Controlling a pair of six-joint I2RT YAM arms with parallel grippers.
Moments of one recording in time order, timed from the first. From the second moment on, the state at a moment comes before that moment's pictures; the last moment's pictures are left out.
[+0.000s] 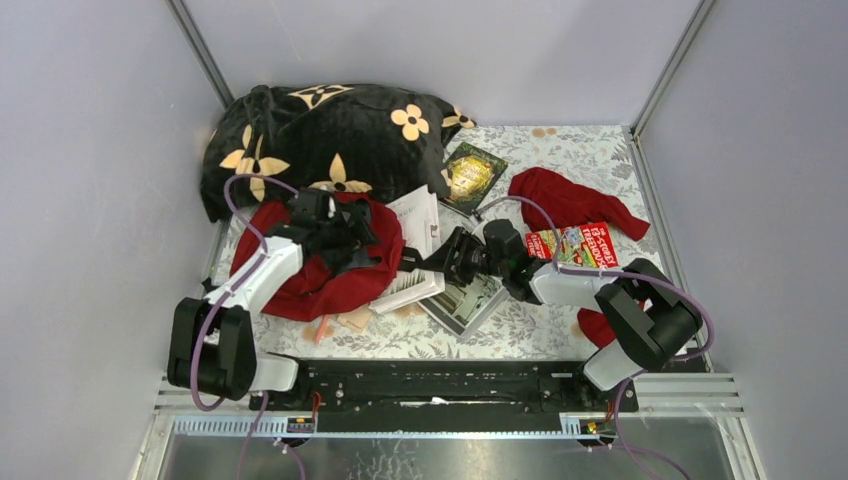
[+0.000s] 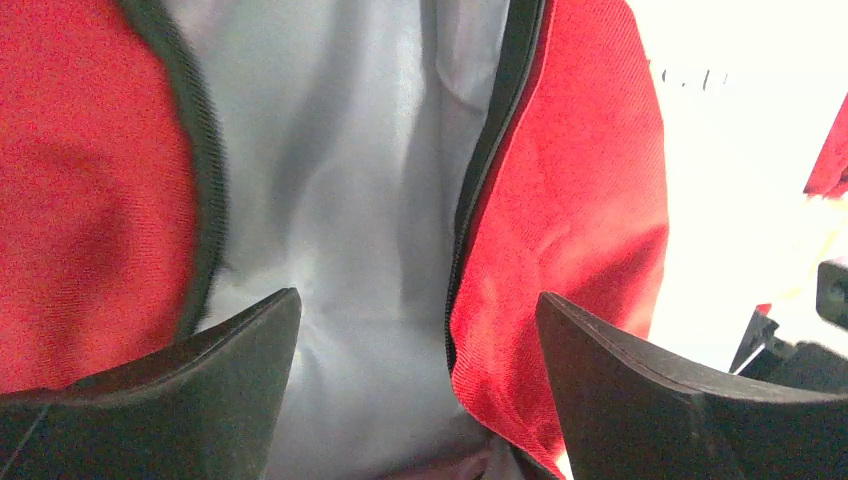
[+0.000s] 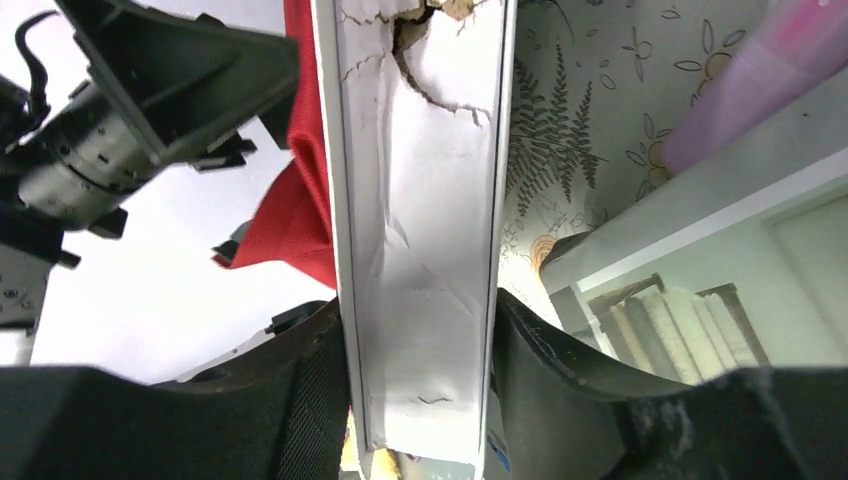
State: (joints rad) left arm -0.21 1.35 0.83 -0.40 0.25 -0.70; right arm 0.68 1.57 0.64 0.48 -0.44 1.22
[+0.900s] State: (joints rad) left arm -0.09 1.39 0.85 -0.42 0.33 -0.68; right arm 0.68 1.51 0.51 0.67 -0.41 1.28
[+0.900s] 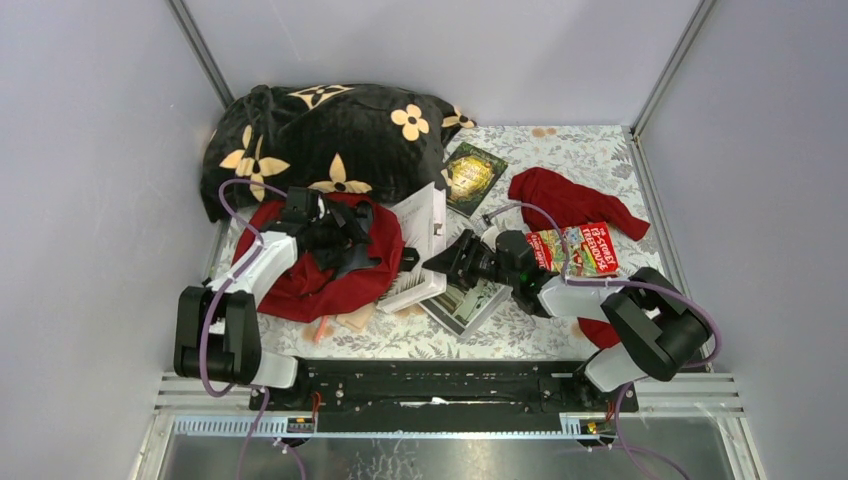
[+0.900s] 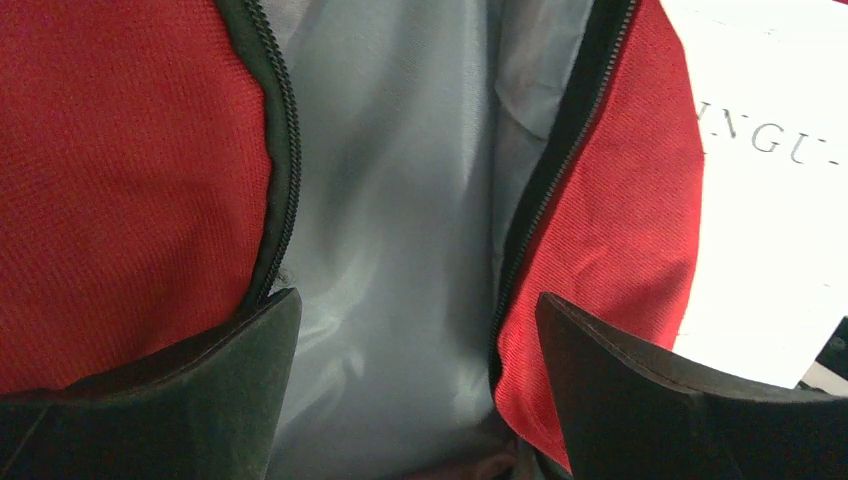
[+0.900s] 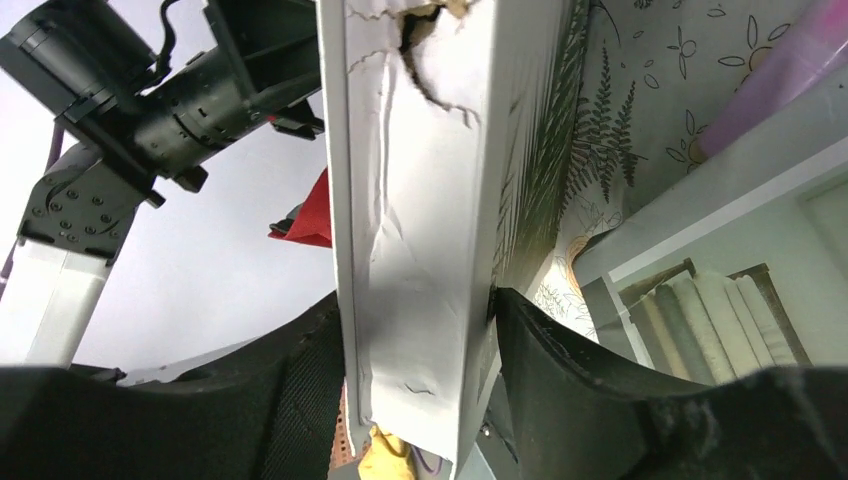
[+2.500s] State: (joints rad) left arm -0.17 1.49 1.12 -0.09 0.93 -0.74; right arm 0.37 0.95 0.88 -0.27 -0.70 0.72
